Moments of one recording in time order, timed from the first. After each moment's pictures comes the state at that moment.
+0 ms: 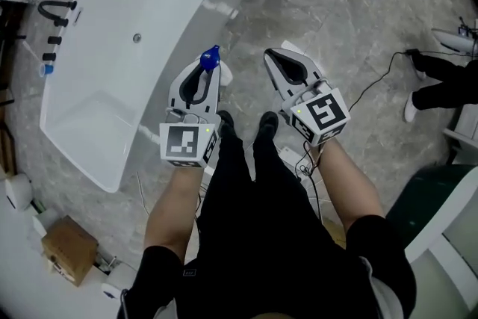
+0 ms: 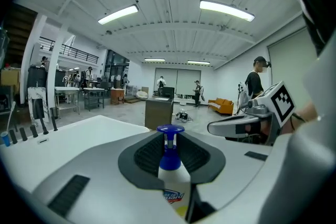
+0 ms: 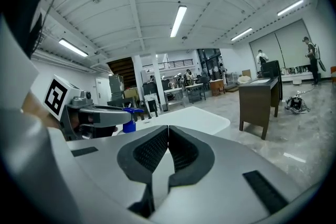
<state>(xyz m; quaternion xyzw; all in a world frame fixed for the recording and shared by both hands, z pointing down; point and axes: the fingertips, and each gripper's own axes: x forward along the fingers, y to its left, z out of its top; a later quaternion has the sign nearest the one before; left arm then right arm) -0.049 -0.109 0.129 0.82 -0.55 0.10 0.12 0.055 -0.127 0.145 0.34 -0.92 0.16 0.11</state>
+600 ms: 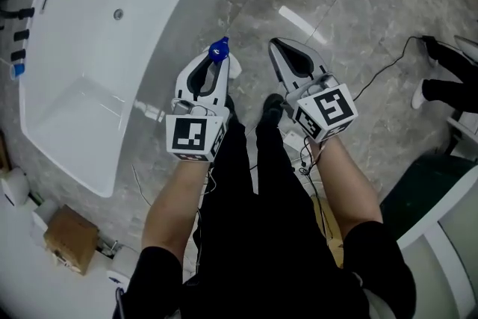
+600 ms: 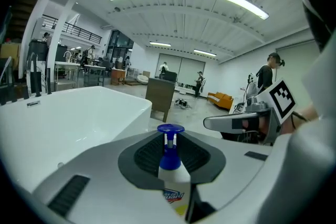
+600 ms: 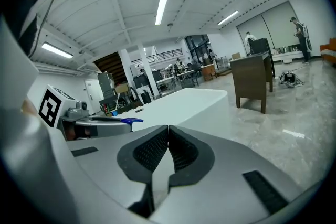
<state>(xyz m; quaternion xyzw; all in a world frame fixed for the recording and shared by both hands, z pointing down) -0.075 -0.148 0.313 0.82 -0.53 0.13 0.20 0.022 -0.169 0.316 0.37 -0.89 0.23 0.13</state>
